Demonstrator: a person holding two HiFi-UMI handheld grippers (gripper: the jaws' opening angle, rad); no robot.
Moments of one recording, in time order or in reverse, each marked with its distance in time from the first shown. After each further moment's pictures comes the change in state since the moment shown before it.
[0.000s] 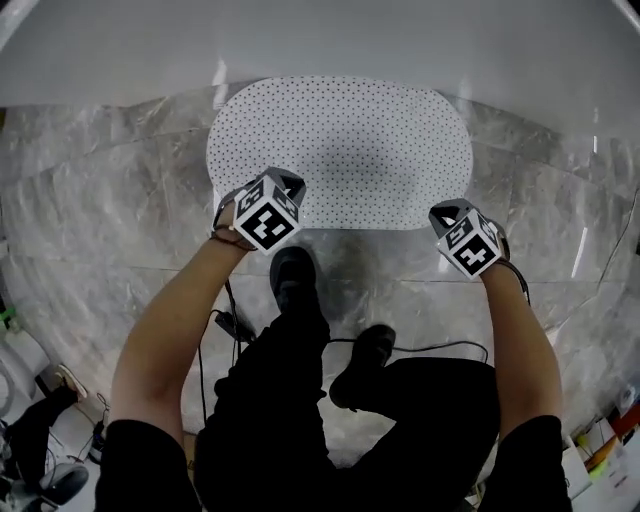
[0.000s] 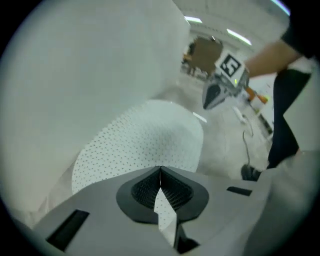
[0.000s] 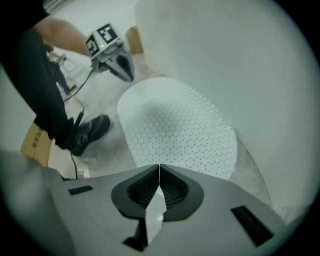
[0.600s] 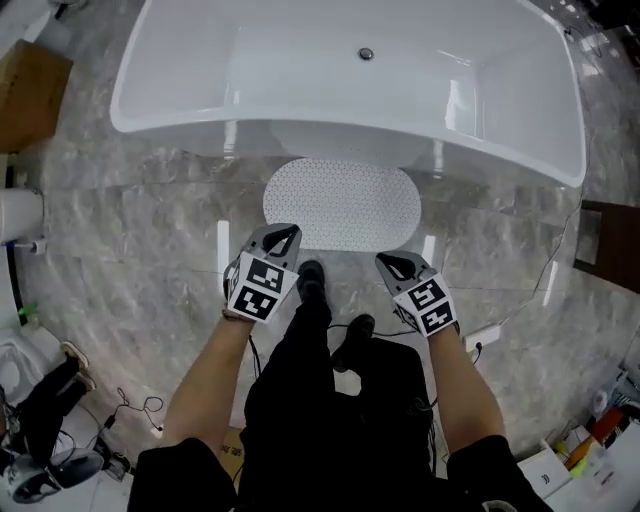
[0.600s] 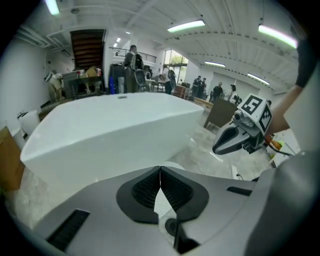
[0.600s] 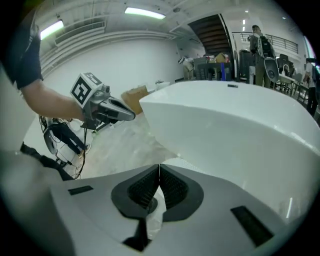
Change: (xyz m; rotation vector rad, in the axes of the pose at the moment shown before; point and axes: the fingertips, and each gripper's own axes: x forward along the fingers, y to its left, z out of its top) left arm -0.489 -0.018 0.104 -0.314 -0.393 0.211; right arm -0.424 0.128 0.247 0.256 -0.490 0.011
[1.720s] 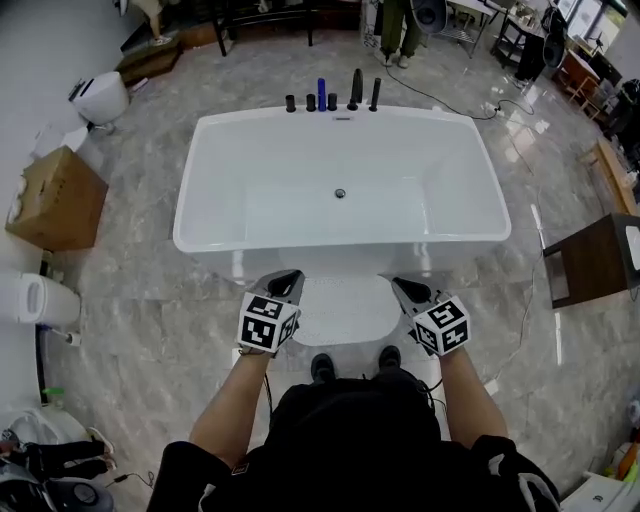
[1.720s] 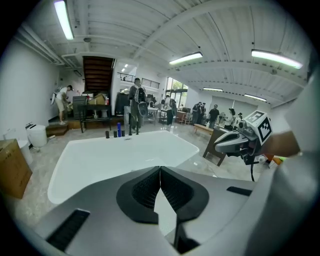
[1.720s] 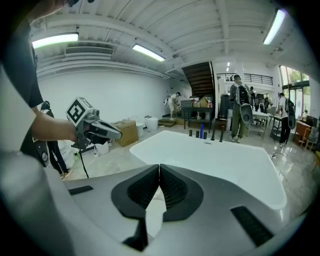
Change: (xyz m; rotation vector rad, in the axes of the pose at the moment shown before) left arm -0.240 -0.041 0.215 -0.028 -0.302 0.036; right arm -0.286 0.028 0.199 -0.046 -0.382 -0.242
